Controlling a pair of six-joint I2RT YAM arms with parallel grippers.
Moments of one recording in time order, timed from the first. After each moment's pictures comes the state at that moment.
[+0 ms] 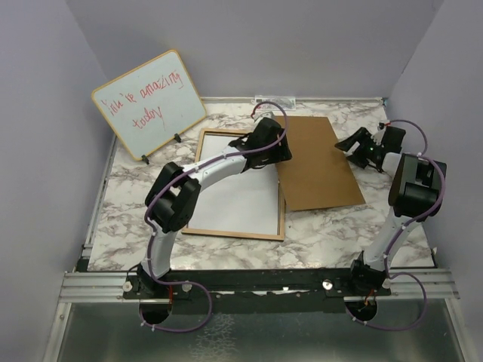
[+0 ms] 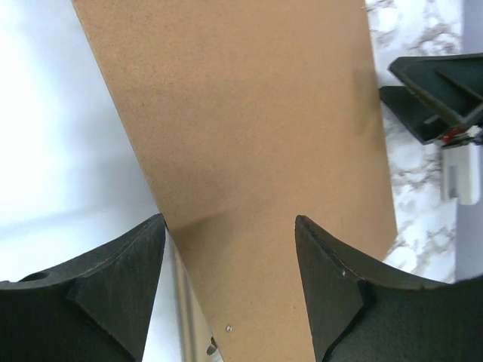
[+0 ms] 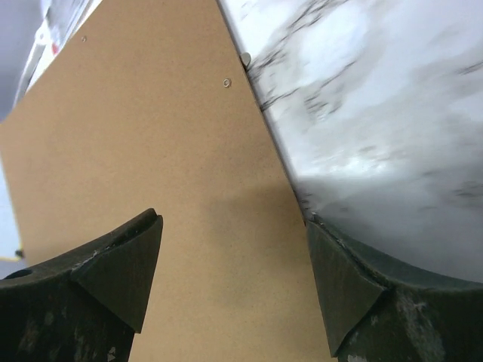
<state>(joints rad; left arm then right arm) -0.75 2.09 1.69 -0.23 -0.03 -0.80 -0.32 1.98 1.13 0.14 -0.58 0.51</state>
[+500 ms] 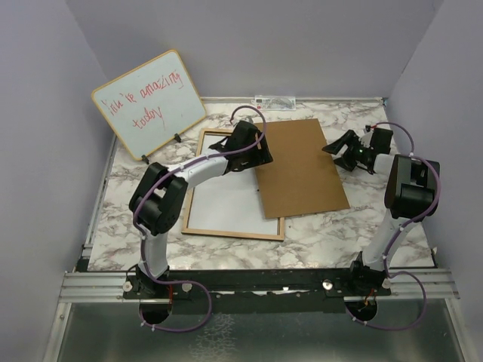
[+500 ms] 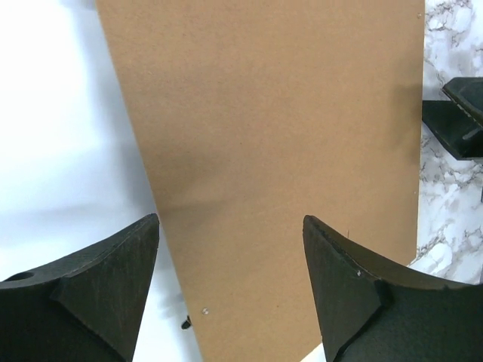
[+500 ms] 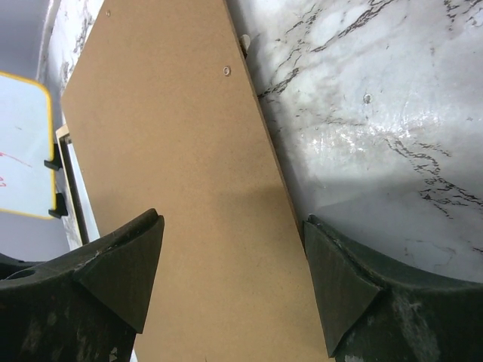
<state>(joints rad) -0.64 1.94 1.40 -0.18 0.01 -0.76 -0.22 1.95 1.07 0.14 -0.65 0.58</state>
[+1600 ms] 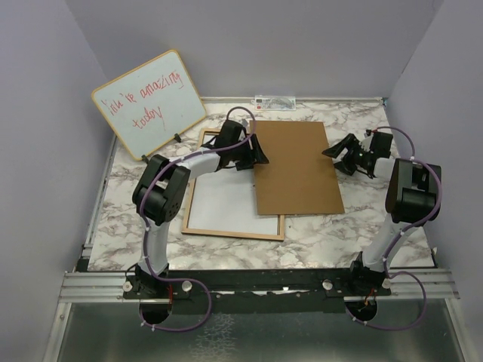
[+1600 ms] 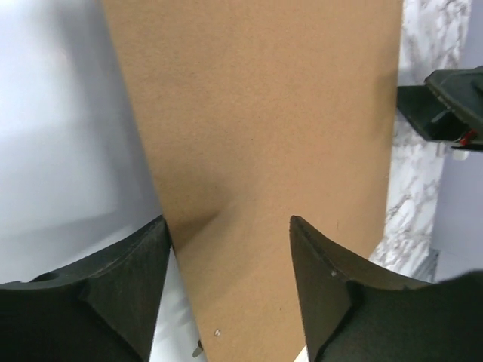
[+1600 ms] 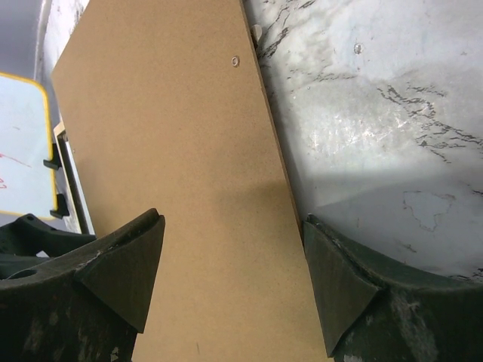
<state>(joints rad) -0.52 2.03 1.37 -0.04 0.34 -0.73 -0.22 1.90 1.00 0.14 -0.63 0.60</state>
